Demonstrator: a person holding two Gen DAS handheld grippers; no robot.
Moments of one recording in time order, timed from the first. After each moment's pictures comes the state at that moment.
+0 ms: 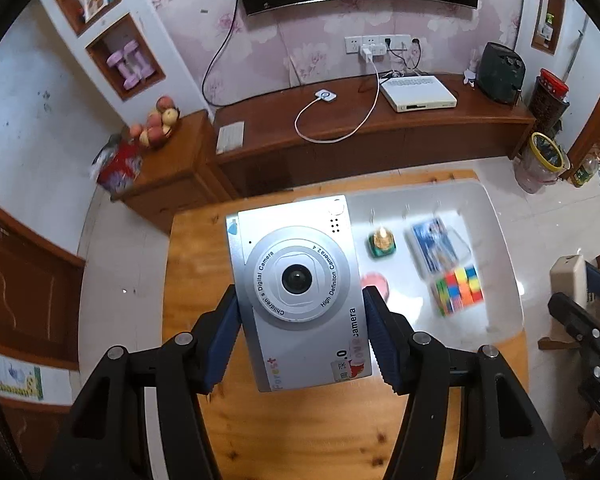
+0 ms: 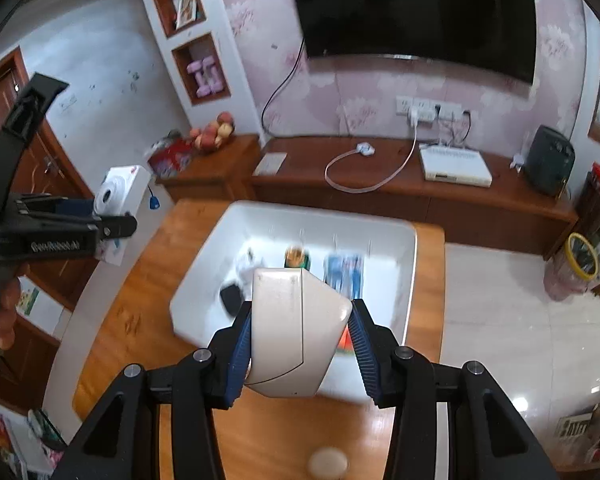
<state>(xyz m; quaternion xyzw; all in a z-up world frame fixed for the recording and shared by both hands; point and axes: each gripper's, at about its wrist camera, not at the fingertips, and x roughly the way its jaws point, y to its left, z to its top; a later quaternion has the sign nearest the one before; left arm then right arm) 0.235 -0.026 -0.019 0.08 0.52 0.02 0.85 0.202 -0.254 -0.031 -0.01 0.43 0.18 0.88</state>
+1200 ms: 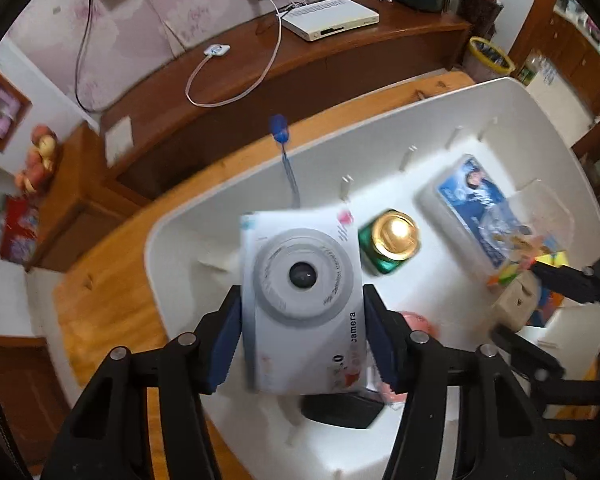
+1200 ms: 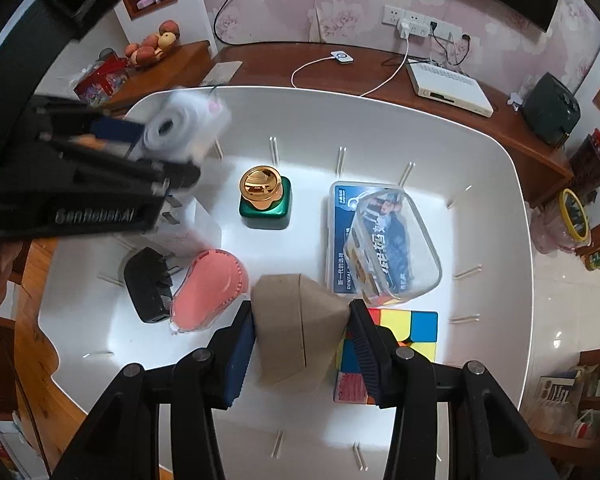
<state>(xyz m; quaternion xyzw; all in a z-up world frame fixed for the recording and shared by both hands) 0.345 -0.045 -0.196 0.16 0.59 -0.15 0.78 0.300 -0.175 -0.196 -0.07 0.57 0.09 0.82</state>
